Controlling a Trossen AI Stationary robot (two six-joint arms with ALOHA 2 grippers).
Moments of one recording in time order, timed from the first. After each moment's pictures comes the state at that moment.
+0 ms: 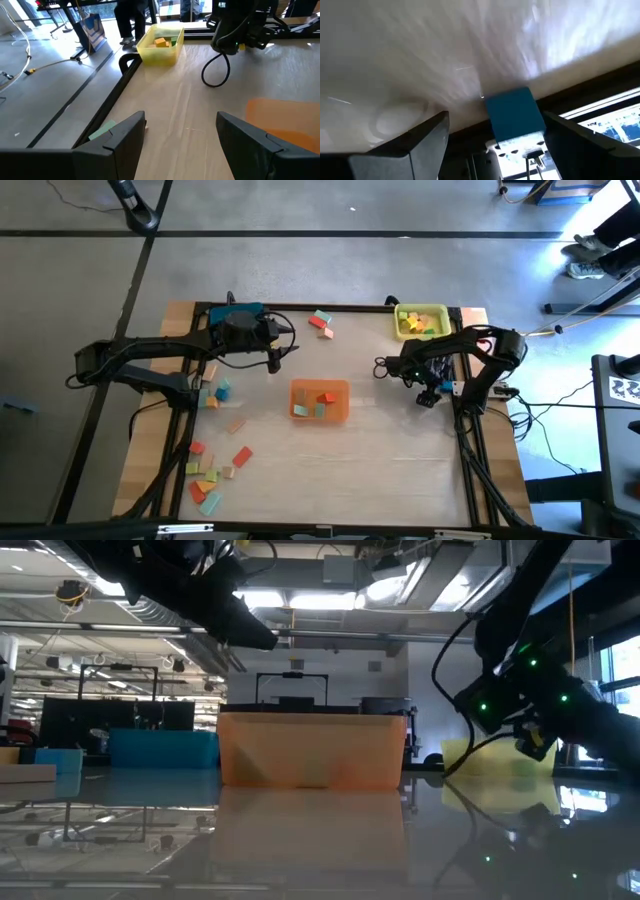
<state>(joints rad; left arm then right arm) 0.39 1.15 0.68 0.11 0.02 0.20 -0.39 1.72 0.73 -1.23 0.12 0.17</state>
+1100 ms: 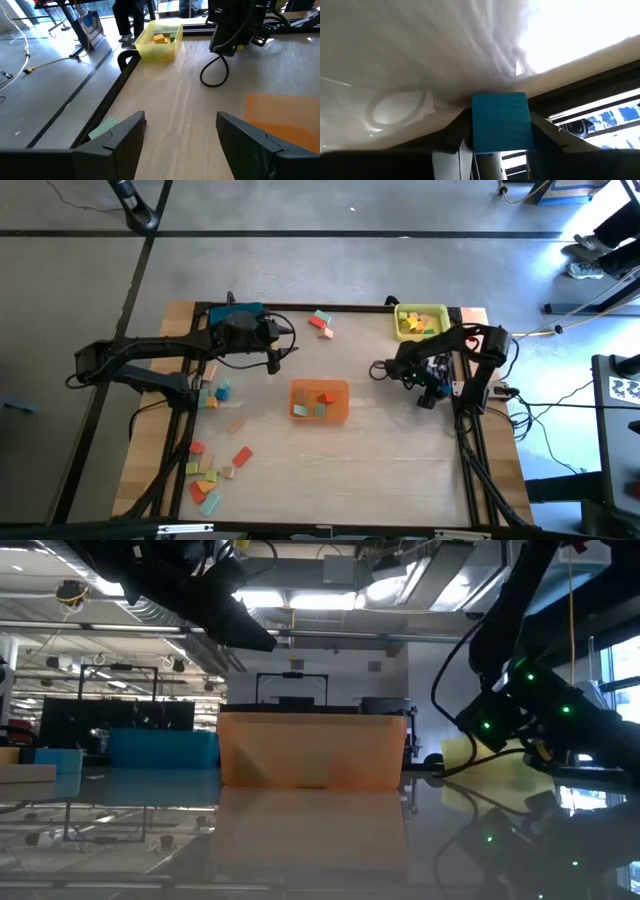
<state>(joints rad) 0.39 1.16 0.68 0.10 0.02 0.21 -0.40 1.81 0.74 -1.25 0.11 0.17</state>
